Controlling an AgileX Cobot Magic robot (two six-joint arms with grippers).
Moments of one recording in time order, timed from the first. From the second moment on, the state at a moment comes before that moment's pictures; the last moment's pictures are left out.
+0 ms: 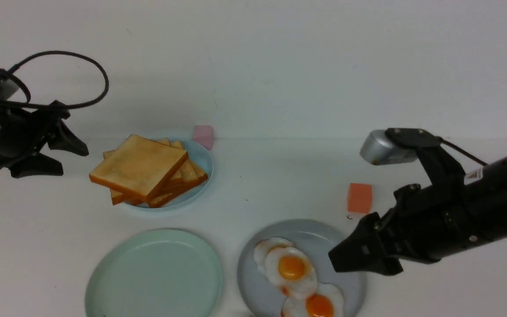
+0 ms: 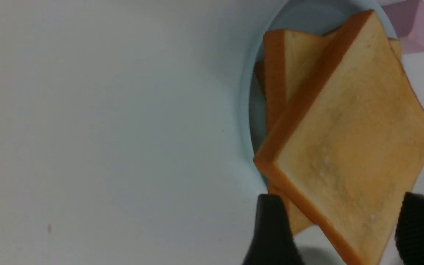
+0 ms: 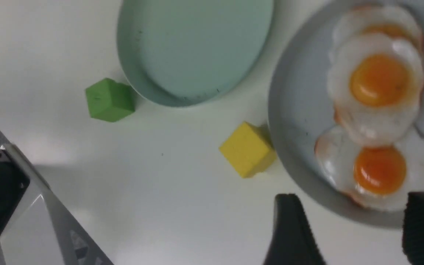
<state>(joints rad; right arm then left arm) 0.39 1.35 -0.95 0.75 0.80 -0.55 0.26 1.93 -1.44 -0.75 0.84 0.29</state>
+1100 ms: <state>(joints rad) 0.39 1.35 -0.98 0.77 0.81 -0.58 0.31 2.05 -1.47 -1.05 0.87 0.67</state>
